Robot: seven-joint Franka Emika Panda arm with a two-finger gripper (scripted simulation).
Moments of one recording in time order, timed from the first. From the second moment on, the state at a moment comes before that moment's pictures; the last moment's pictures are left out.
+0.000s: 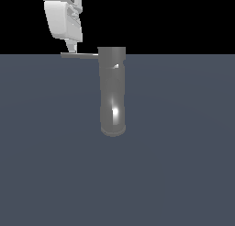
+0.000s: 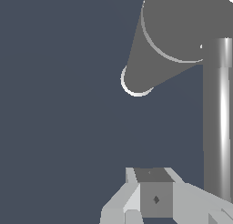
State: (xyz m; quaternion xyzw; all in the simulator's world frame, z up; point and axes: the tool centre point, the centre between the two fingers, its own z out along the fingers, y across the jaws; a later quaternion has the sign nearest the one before) arm 0.028 0.146 0.288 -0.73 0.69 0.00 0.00
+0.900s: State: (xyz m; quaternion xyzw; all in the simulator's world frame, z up) arm 0.006 0.145 0.285 -0.72 0.69 0.00 0.00
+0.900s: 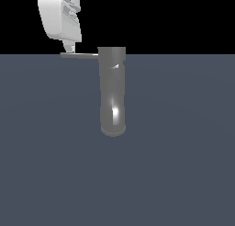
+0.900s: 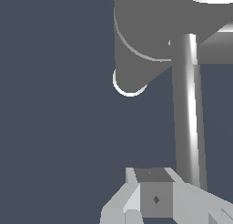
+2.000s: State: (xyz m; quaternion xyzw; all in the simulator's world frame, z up) arm -0.054 0.137 0.285 -0.72 0.69 0.00 0.00
